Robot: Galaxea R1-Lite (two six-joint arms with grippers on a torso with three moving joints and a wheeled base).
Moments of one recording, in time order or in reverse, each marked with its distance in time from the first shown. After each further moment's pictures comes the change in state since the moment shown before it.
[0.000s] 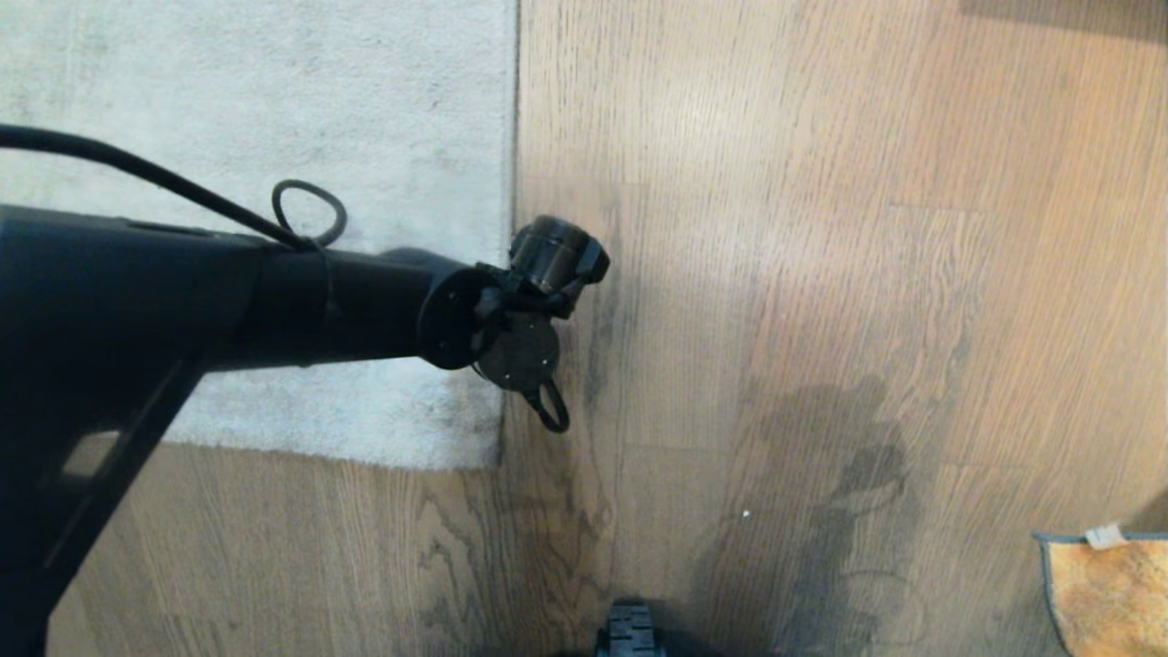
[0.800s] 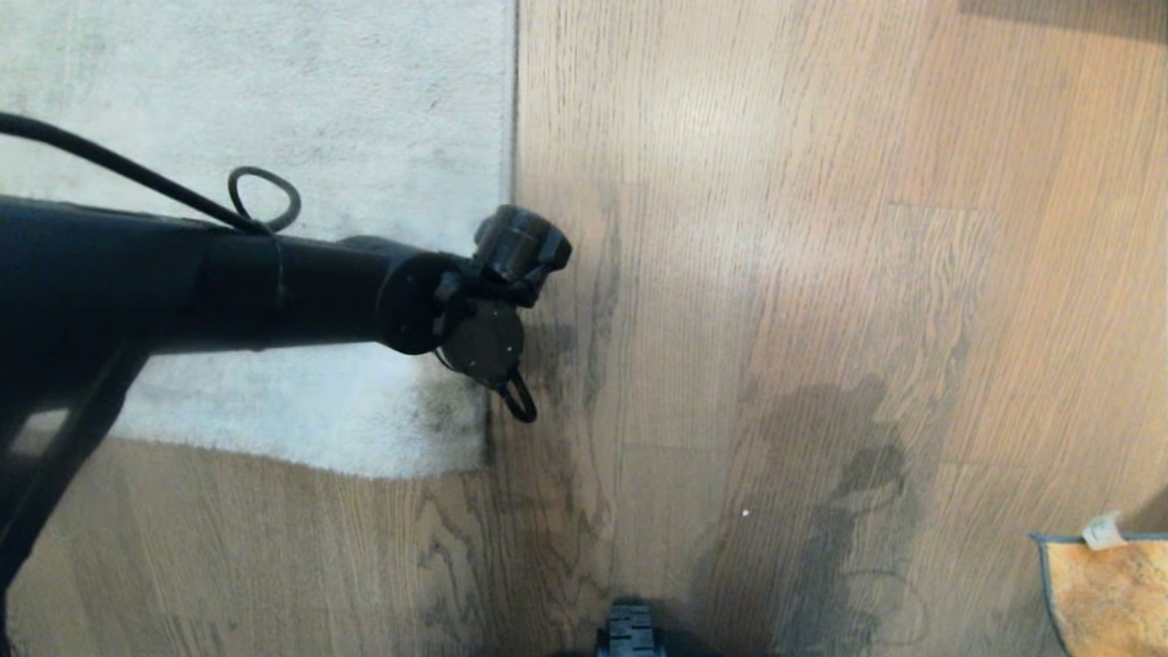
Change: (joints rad) left arm 0.063 -0.056 0.038 0.009 0.011 0.058; right arm 0.000 0.000 0.000 0.000 0.000 0.000
